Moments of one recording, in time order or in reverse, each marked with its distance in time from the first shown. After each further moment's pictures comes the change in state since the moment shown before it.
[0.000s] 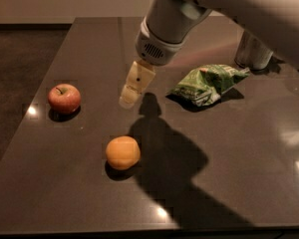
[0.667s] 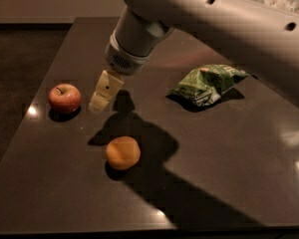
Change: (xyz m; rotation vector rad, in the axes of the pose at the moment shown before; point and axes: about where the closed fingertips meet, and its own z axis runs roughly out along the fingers) arm -0.054 0.021 0.052 -0.059 -0.098 -0.020
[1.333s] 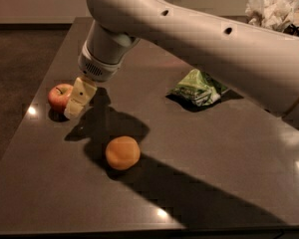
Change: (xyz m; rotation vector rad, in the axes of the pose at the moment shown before) arm -0.047 0.018 0.056 -0.078 -0.031 -0.037
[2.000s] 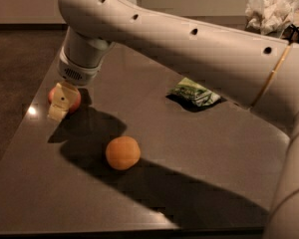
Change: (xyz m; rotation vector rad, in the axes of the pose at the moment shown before) arm -0.032 0.018 0.029 -0.034 0.006 -0.078
